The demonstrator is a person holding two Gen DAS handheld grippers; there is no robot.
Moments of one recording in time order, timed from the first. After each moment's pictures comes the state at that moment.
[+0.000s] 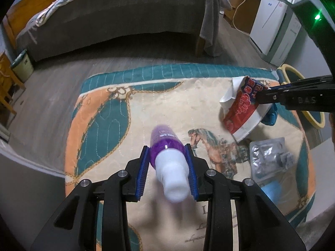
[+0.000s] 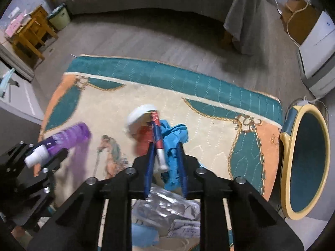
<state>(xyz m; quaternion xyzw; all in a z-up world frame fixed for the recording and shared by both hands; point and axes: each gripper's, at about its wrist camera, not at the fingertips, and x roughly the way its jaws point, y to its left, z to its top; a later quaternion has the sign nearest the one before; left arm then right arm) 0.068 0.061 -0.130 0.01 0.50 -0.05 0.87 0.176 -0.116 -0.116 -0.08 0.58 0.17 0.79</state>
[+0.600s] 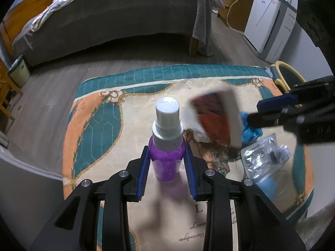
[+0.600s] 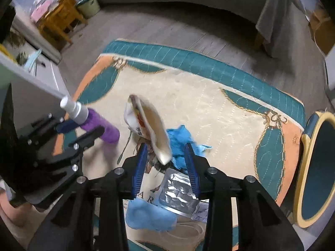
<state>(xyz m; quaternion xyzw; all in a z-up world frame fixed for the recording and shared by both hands) 0.064 0.050 -0.128 0.03 0.50 -0.06 0.87 0.152 -0.105 -0.113 -0.07 0.60 0.26 0.75</state>
